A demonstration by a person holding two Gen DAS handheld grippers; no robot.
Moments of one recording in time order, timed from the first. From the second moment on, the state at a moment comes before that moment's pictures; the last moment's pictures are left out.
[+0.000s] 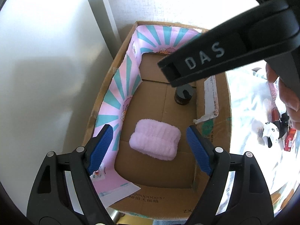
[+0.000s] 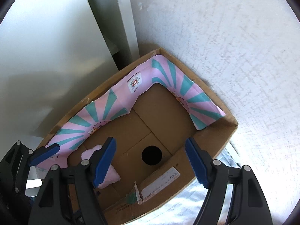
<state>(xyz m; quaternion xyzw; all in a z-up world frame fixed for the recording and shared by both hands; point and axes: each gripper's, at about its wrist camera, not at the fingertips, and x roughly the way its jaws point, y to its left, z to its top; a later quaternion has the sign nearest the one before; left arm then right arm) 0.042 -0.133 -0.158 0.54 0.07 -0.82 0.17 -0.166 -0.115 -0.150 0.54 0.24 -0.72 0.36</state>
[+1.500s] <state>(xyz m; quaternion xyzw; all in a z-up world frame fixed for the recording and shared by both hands) -0.072 0.104 -0.207 0.57 -0.05 -0.81 -0.10 -0.030 0.333 -0.144 0.61 -0.09 -0.79 -0.01</state>
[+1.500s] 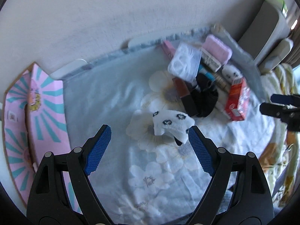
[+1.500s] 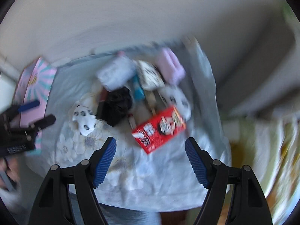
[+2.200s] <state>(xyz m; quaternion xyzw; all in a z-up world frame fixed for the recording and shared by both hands) -0.094 0.138 -0.261 0.60 -0.06 -0.79 -0.11 -0.053 0.345 -0.219 0.64 -0.30 -0.70 -0.11</state>
